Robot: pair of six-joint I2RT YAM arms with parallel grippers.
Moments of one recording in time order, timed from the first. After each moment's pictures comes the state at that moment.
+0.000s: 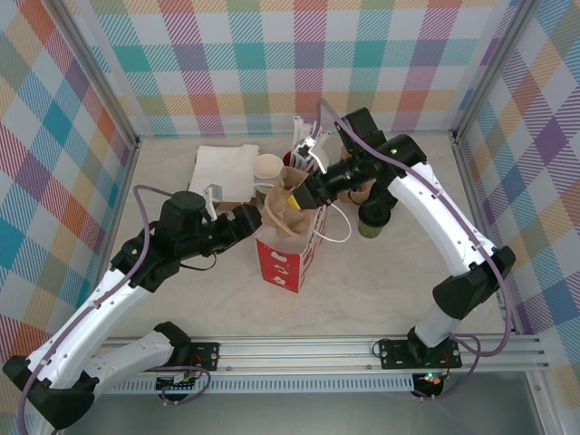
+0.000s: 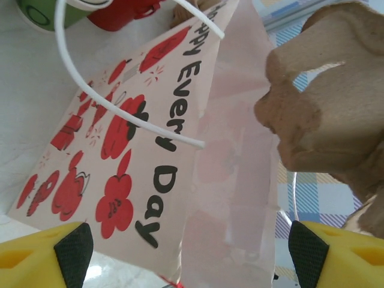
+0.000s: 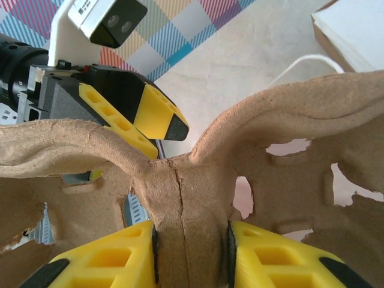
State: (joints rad) left arm -0.61 0.92 1.06 -0.69 0.19 -0.99; right arm 0.60 1.64 1.88 -1.16 -0.82 -0.12
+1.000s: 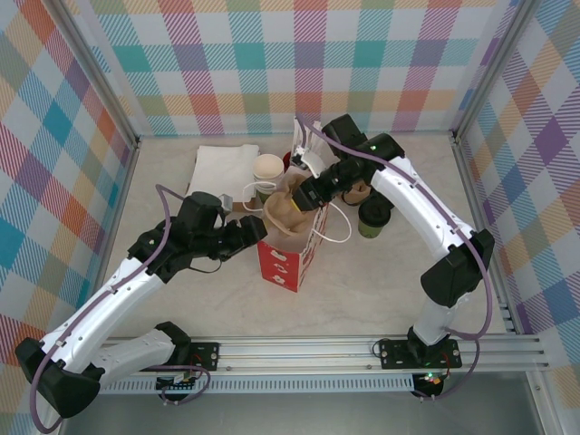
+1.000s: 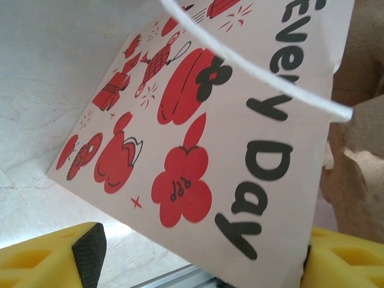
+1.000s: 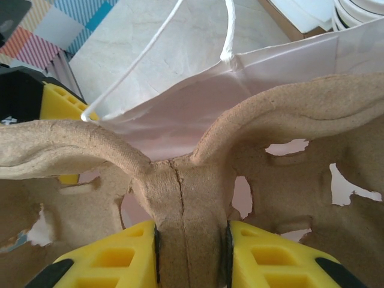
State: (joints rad) left arm -0.61 0.99 1.02 -0.77 0.22 -0.97; right arm 0.60 1.75 1.88 -1.20 -0.60 -0.12
